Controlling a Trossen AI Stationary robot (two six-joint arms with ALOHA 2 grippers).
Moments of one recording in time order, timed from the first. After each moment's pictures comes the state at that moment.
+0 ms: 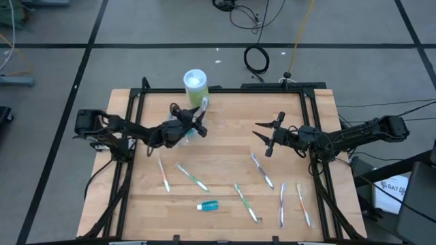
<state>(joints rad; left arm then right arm) 0.09 1.53 0.55 0.89 -0.77 -0.05 0.05 0.95 0.28 0.72 0.39 -0.30</state>
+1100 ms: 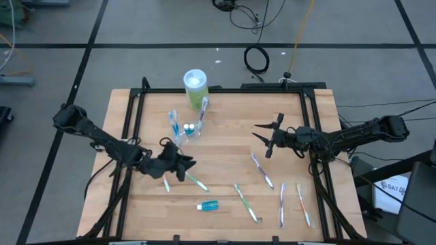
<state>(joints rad) -0.48 1.20 0.56 0.08 -0.63 -1.08 0.05 0.95 0.28 0.66 0.39 -0.39</state>
